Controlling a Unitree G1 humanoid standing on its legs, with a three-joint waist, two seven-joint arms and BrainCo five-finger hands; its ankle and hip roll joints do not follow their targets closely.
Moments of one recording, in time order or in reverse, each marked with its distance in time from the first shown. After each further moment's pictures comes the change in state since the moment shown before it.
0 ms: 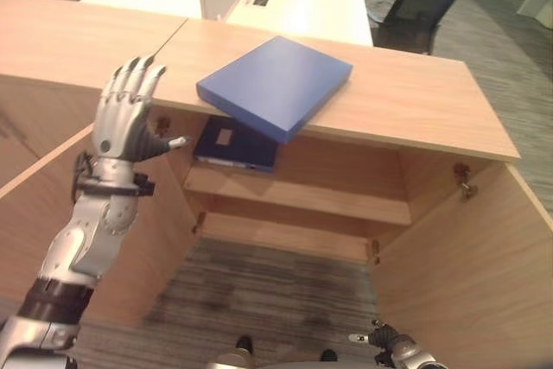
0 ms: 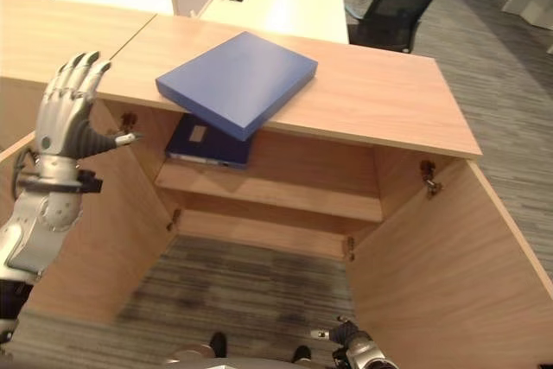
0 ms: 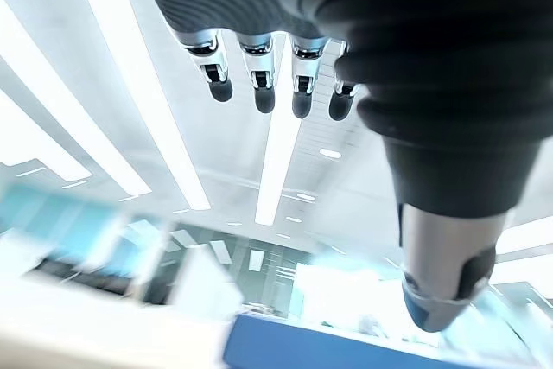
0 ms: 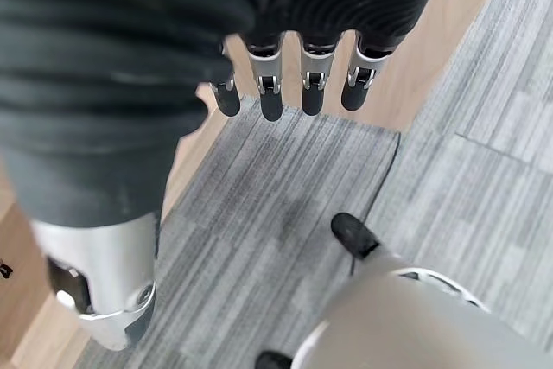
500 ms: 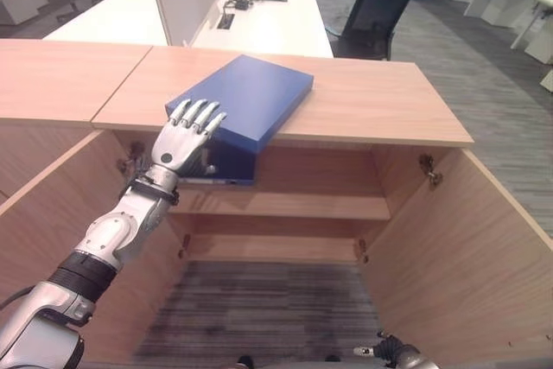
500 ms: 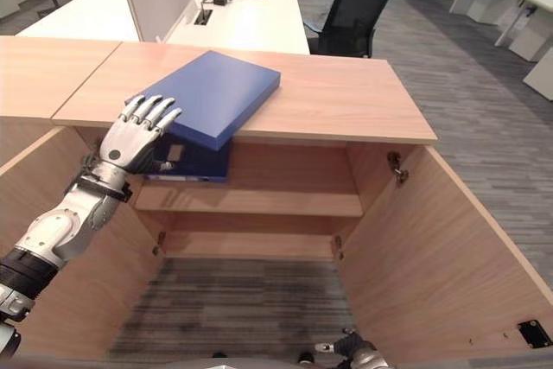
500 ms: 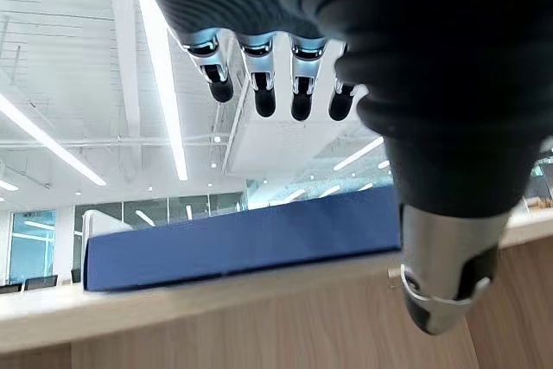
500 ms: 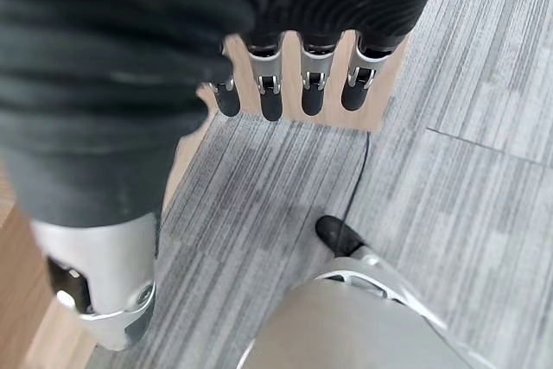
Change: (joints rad) left arm -0.115 -0.001 -0.307 0.217 0.193 0.047 -0.029; right arm 0.023 -0.010 0.003 0.031 -0.030 0.000 -0.001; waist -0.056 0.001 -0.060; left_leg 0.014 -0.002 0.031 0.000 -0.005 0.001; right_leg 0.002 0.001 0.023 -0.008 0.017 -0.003
